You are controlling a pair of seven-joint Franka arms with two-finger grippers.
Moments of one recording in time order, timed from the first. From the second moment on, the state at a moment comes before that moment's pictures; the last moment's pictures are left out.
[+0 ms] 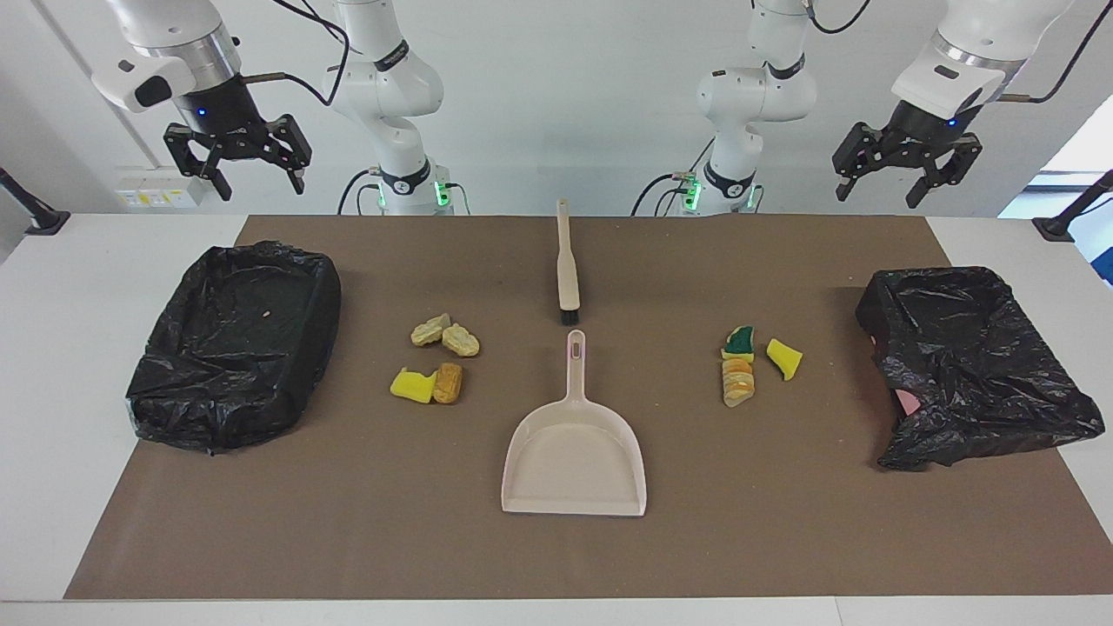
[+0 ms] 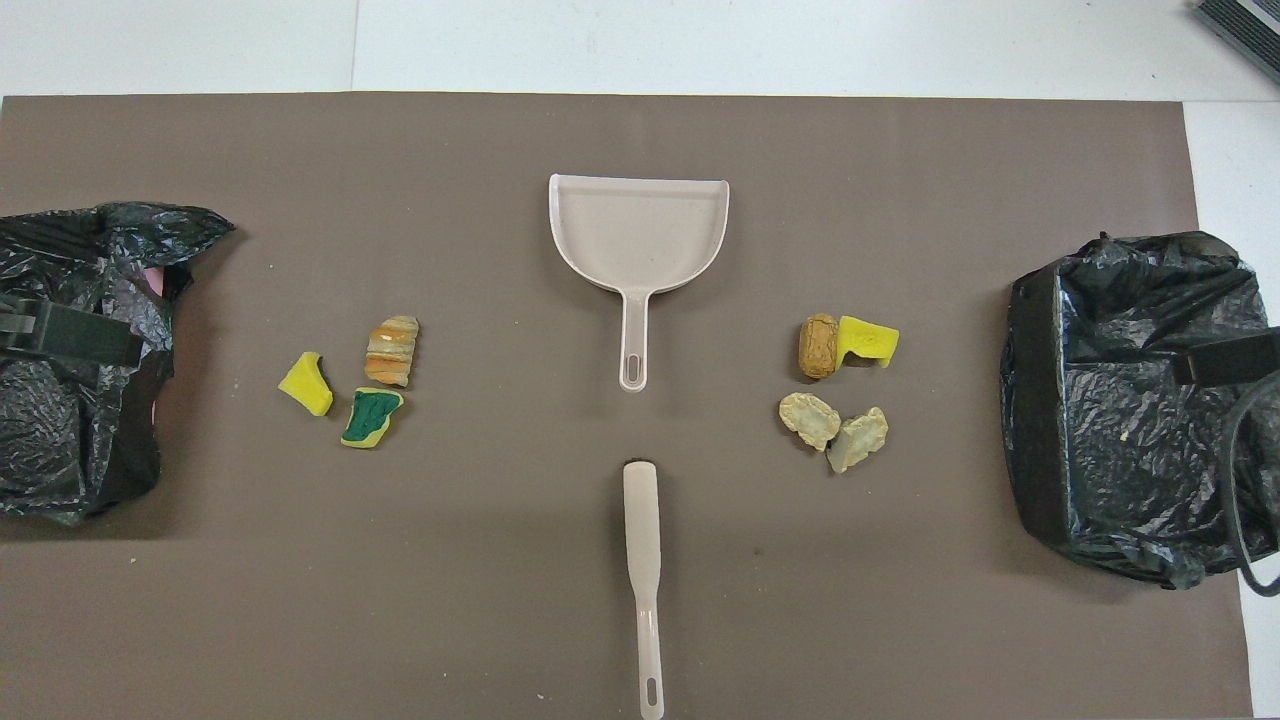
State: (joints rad) left arm -0.10 -0.04 -0.02 -1.45 -0.03 1.44 0.08; right arm -0.01 -0.08 -0.03 -1.54 0.00 1.48 -0.17
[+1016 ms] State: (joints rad) left arm -0.10 -0.24 -0.28 -1.81 -0.10 1.50 -0.07; right arm -0.01 -0.08 -0.03 -1.54 0.00 1.48 -0.17
